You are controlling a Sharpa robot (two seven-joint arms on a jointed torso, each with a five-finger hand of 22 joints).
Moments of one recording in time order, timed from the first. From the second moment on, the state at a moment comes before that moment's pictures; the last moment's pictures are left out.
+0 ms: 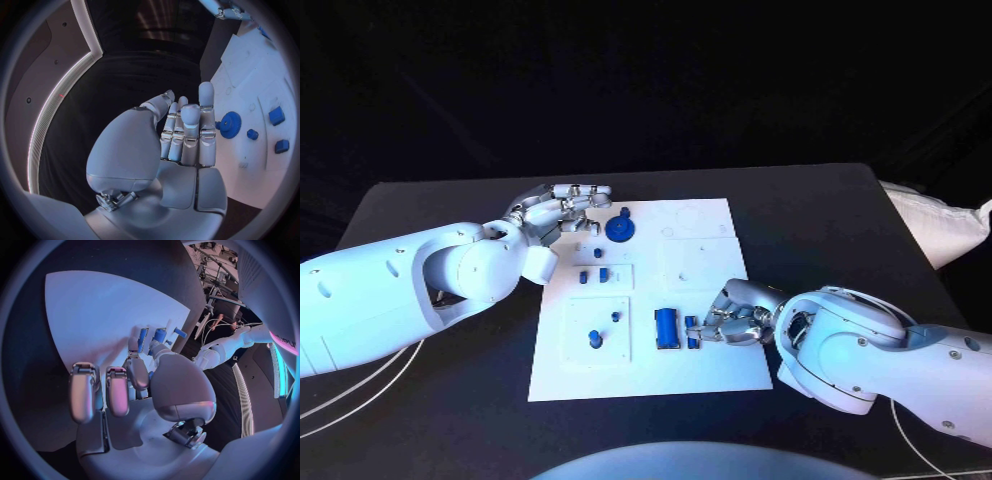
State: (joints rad) left arm 1.19 -0.93 -0.04 1.58 0.09 -0.20 0.26; left_hand 1.40 -0.12 0.40 -0.02 0.10 1.01 0.18 0.14 0.07 1.12 0.10 0.26 0.10 1.26 0.01 1.13 0.68 0.16 1.23 0.11 0.50 0.95; right arm 1.06 -0.96 -0.07 1.96 -1.26 -0.25 -0.61; right_hand 1.10 -0.05 0.11 0.19 0.28 1.20 0.04 0.15 0.31 1.46 -0.03 1.15 1.31 1.47 -0.09 1.52 1.31 0.06 1.46 0.02 1.44 1.31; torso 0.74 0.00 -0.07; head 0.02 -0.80
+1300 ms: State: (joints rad) left arm 1.14 -0.82 -0.04 1.41 0.16 -0.36 0.43; left_hand 1.28 -0.11 0.33 0.01 0.08 0.92 0.16 0.05 0.05 0.97 0.18 0.05 0.05 0.89 0.15 0.16 0.10 0.17 0.68 0.27 0.05 0.40; right arm 1.19 -0.74 -0.04 1.31 -0.23 -0.41 0.30; right_hand 1.26 -0.06 0.36 0.03 0.17 0.92 0.18 0.05 0.11 1.03 0.13 0.05 0.18 1.05 0.10 0.12 0.19 0.18 0.97 0.19 0.21 0.18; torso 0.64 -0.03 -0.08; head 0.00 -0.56
